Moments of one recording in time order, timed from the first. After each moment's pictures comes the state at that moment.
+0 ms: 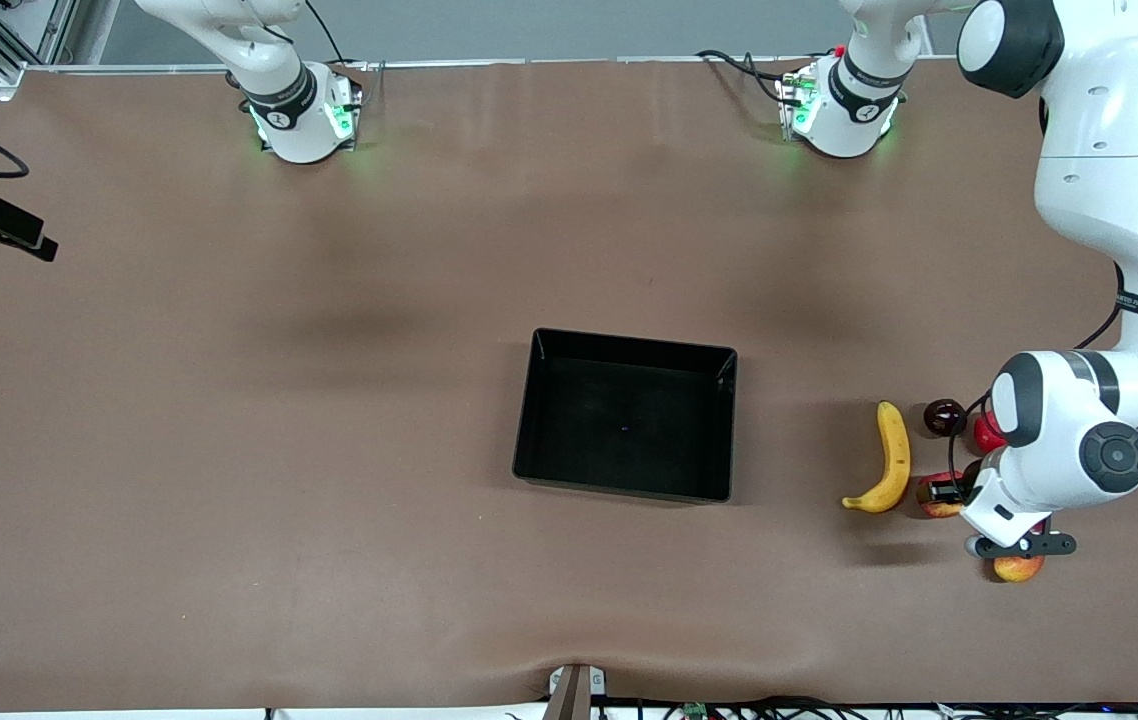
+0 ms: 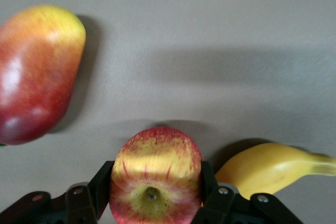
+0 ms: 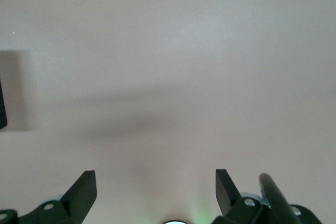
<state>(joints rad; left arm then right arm) 0.11 0.80 -0.09 -1.39 0.14 2.20 -0.07 -0.07 0.00 -0.02 -1.52 0.01 1.45 0.03</state>
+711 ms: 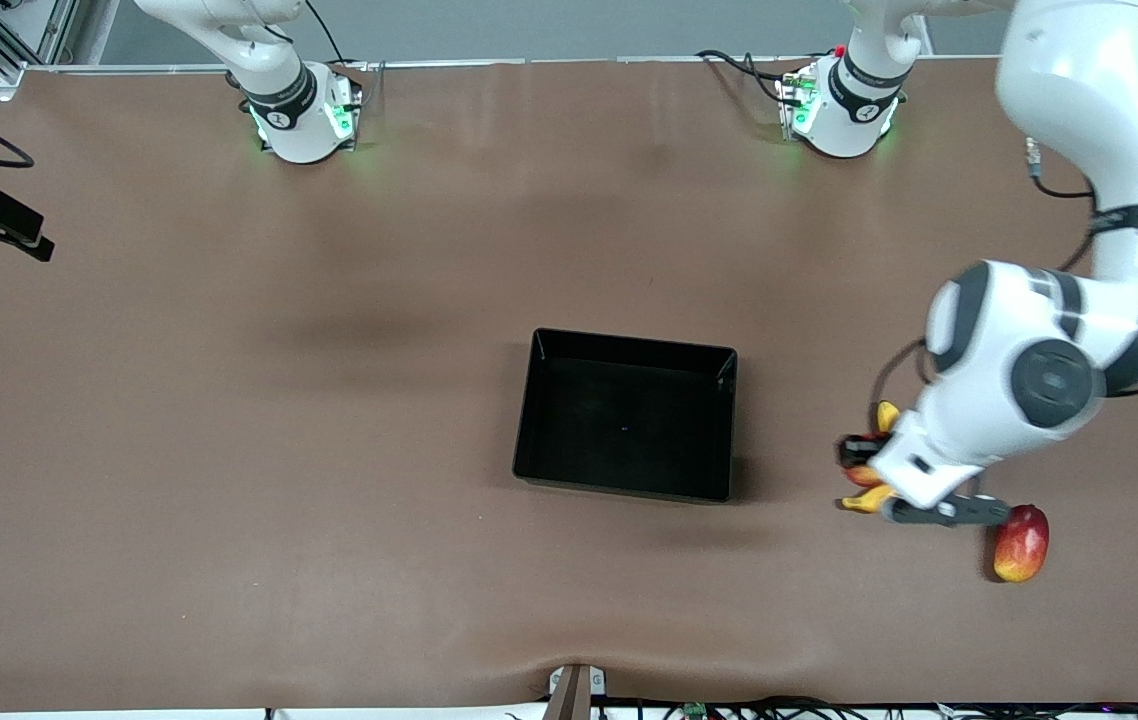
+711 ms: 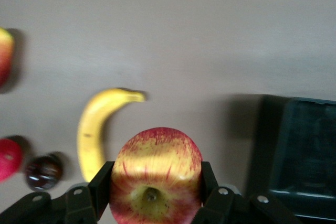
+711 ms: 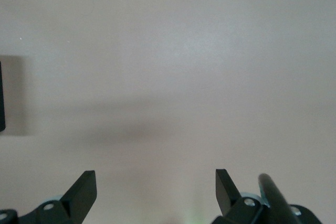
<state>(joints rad) -0.13 0.57 -0.19 -1.37 0.13 1.93 -0.33 -0.04 0.00 0.00 -1.47 -0.02 1.45 0.03</state>
